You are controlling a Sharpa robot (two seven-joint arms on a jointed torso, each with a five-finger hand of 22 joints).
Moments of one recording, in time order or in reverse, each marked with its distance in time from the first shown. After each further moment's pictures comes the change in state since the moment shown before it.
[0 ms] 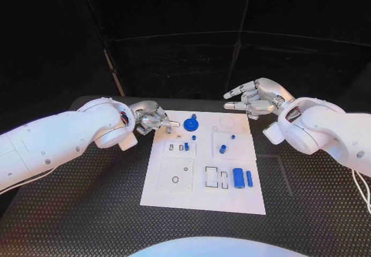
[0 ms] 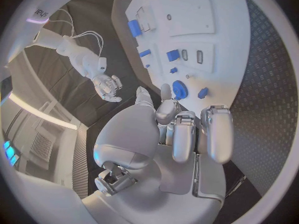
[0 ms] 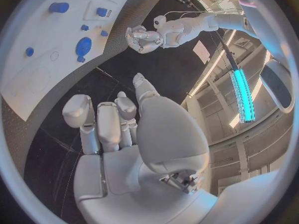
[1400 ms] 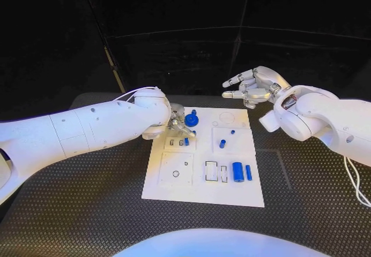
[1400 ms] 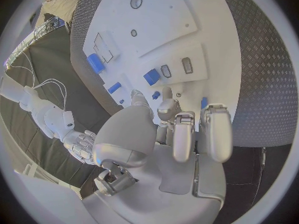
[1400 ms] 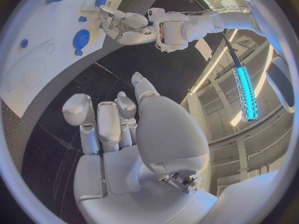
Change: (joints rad) left arm 0.117 0.303 -0.165 -0.158 -0.263 0.179 -0.279; left_hand -0.074 -0.009 -0.056 0.025 0.000 -0.074 0.018 0.003 0.044 -0.038 0.016 -0.025 -0.030 0.000 0.008 0.000 0.000 0.001 0.000 0.015 0.000 0.000; right arm 0.012 0.058 0.001 -0.065 0.000 -0.005 -0.024; right_hand 0.007 -0.007 -0.007 -0.020 0.040 -0.010 -0.003 0.009 -0.002 -0.003 0.004 -0.009 -0.020 0.003 -0.003 -0.018 -0.009 0.000 0.000 0.000 -0.015 -0.017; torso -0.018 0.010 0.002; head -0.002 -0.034
